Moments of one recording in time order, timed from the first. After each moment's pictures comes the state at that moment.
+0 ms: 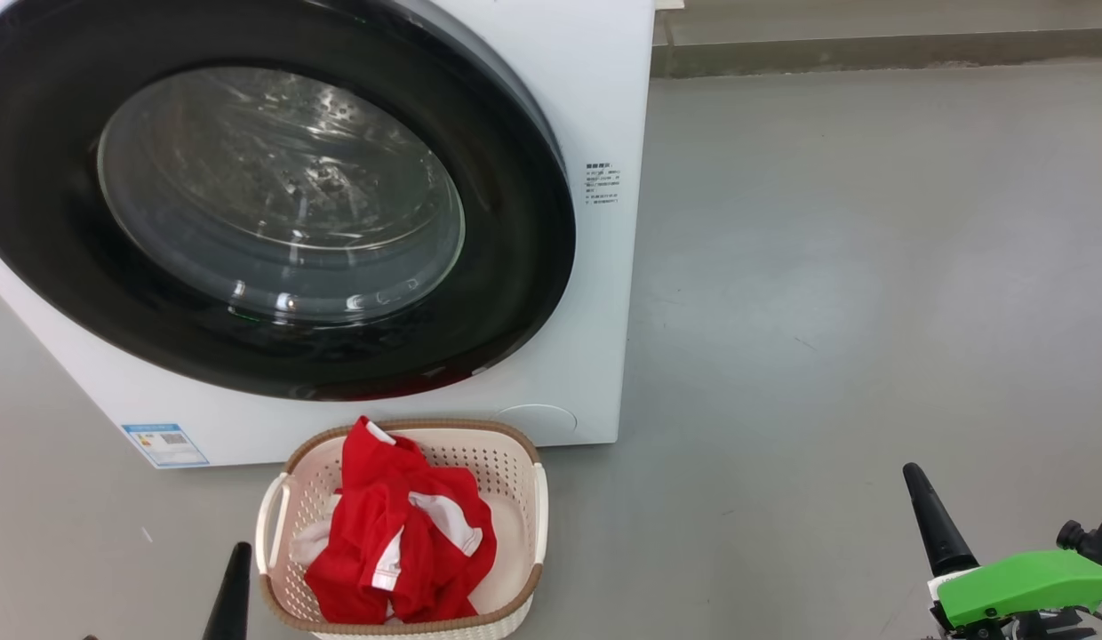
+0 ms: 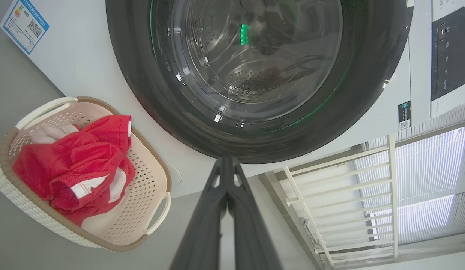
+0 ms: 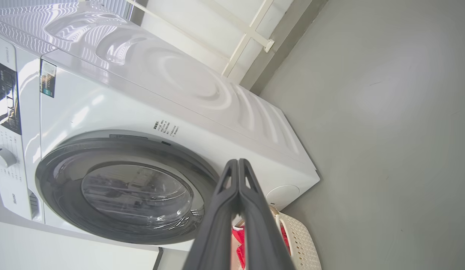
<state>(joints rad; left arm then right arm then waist) 0.02 0.05 0.10 0.26 -1.18 -0.12 0.00 -0.01 -0.08 -0.04 0.32 1.22 0.13 -0.01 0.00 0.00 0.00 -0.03</state>
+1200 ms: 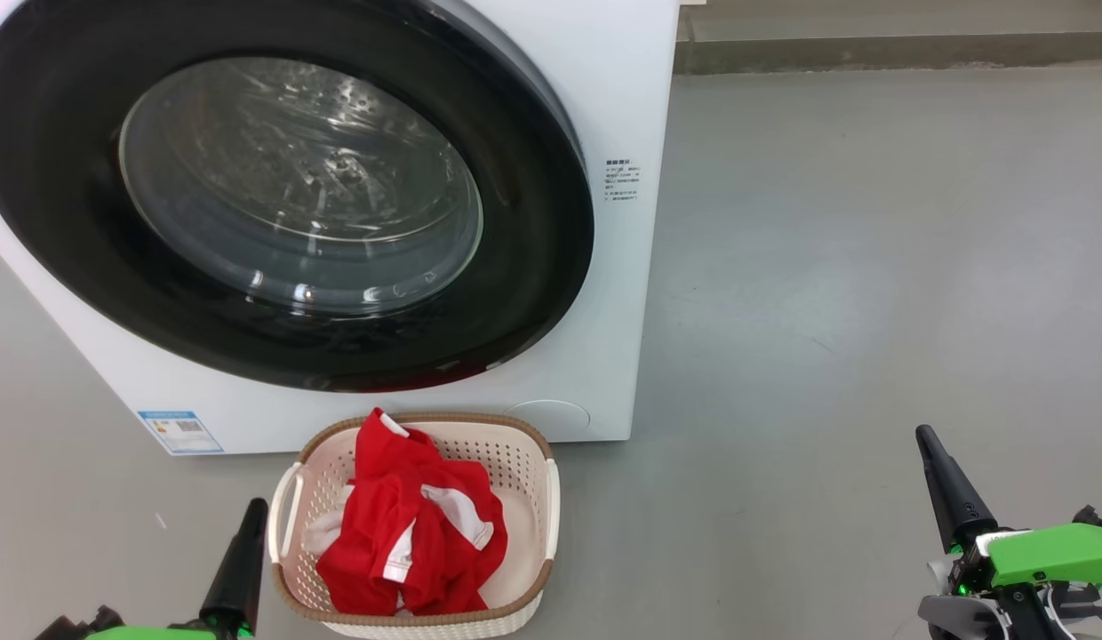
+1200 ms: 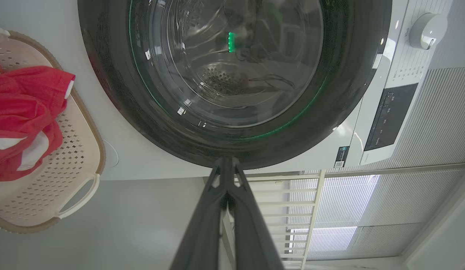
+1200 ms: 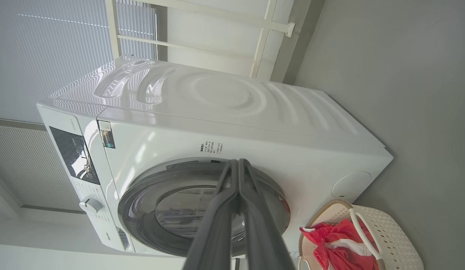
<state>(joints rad) -0.05 0.04 0.09 0.27 -1.56 -0.12 0.10 -0.05 -0.05 -0.12 0.28 1.57 0.13 0.09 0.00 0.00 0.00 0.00</state>
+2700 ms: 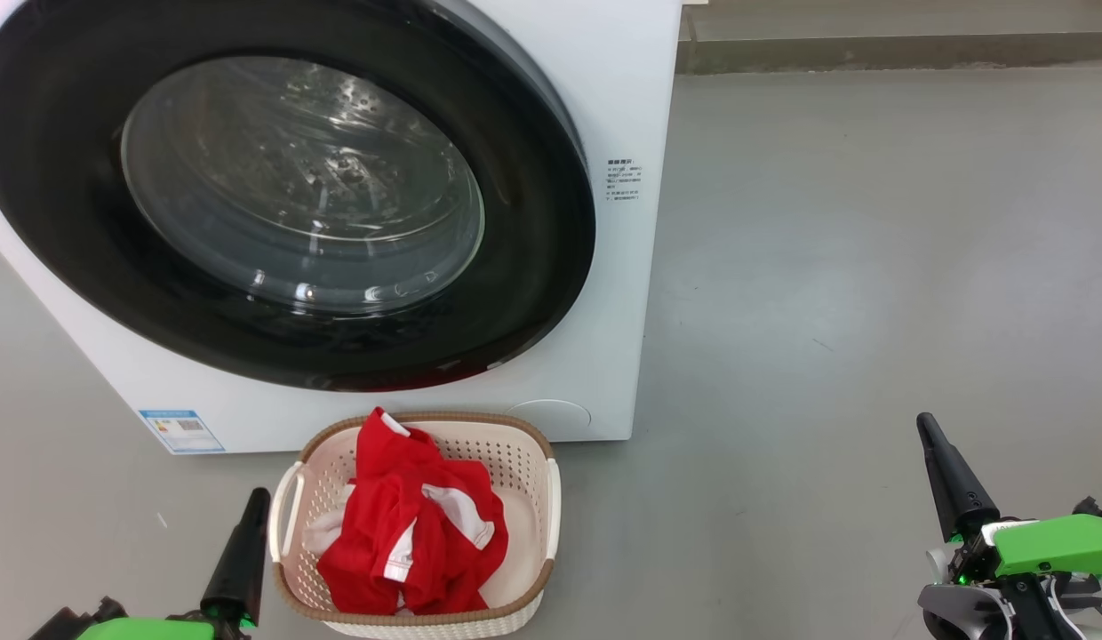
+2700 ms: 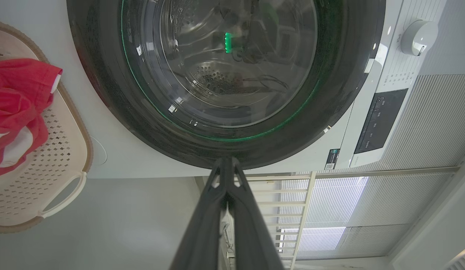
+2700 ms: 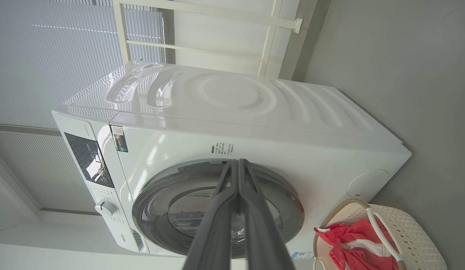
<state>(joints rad) -0.07 0.04 0.09 0.27 -1.60 -0.12 0.11 -0.07 -0.05 -0.12 0.27 1.61 0.13 0.11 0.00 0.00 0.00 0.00</state>
